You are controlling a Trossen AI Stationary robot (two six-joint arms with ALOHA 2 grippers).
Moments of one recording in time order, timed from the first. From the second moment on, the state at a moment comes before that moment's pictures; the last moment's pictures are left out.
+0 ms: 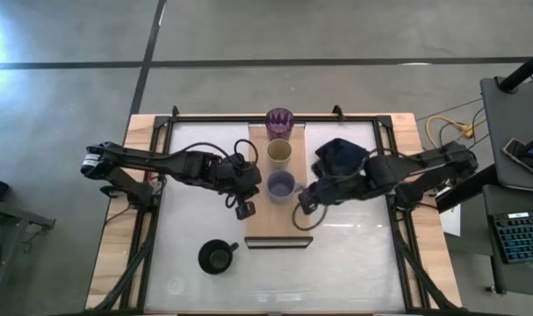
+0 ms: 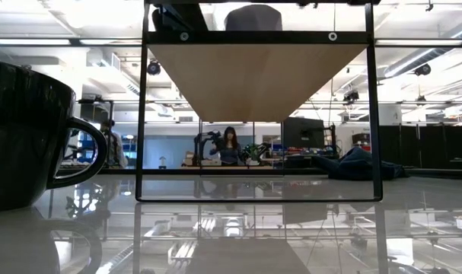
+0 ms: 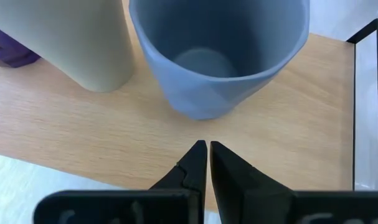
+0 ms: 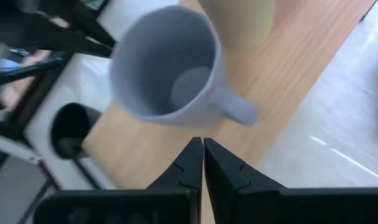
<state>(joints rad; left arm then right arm) -0.11 1.51 1.45 -0.82 -0.17 -0.33 0.28 1.48 1.55 -1.04 0.37 1.18</state>
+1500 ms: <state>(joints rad) -0.33 1.39 1.45 -1.18 -0.20 -0.60 0.46 1.56 1.55 -1.09 0.32 1.33</state>
